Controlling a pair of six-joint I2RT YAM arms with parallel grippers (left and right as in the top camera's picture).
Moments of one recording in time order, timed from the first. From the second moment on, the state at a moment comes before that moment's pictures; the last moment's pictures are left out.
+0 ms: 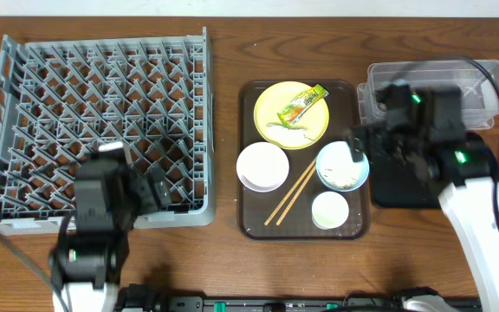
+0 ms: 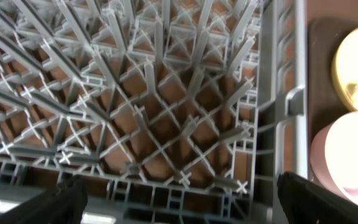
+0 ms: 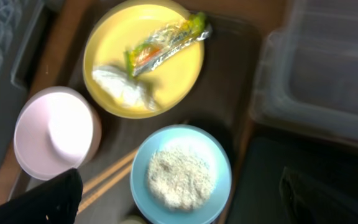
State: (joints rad) left arm 0.01 0.83 0.81 -0.85 -0.04 -0.23; right arm 0.15 1.35 1.19 -0.81 -0.22 -0.06
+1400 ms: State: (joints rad) left arm 0.01 1.01 0.90 -0.90 -0.04 -0.23; right arm 0.37 2.08 1.29 -0.16 -0.03 0.62
